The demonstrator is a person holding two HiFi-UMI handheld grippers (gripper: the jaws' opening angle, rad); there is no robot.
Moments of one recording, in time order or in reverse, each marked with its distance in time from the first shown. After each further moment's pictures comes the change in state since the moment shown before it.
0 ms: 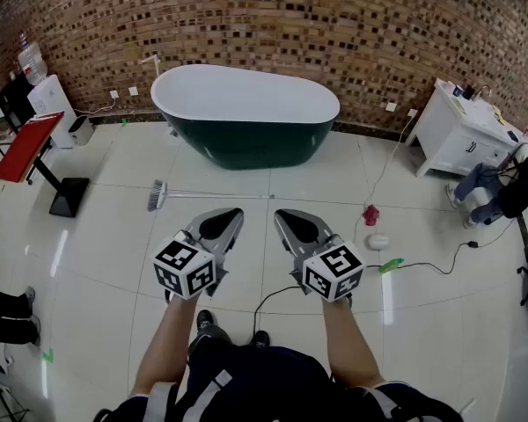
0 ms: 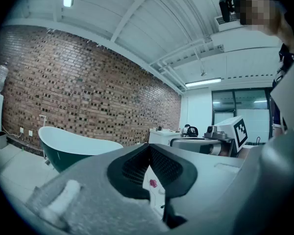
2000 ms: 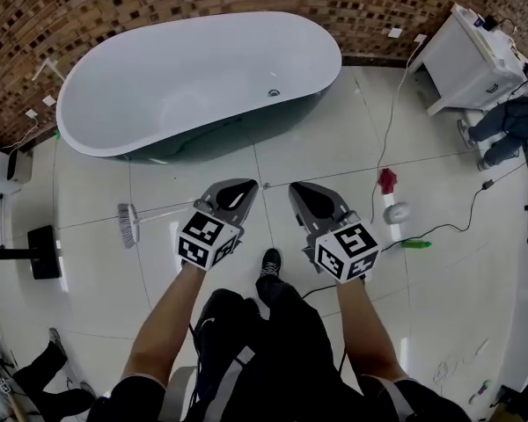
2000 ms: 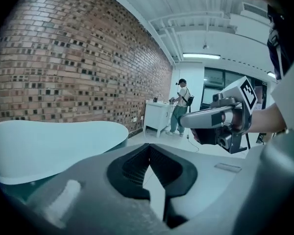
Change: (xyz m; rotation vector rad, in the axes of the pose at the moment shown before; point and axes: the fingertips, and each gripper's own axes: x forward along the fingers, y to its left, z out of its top) left arm 0.415 0.348 -0.096 0.089 0.327 -0.268; right arm 0.310 -0.395 -0.094 0.182 0.187 -0.319
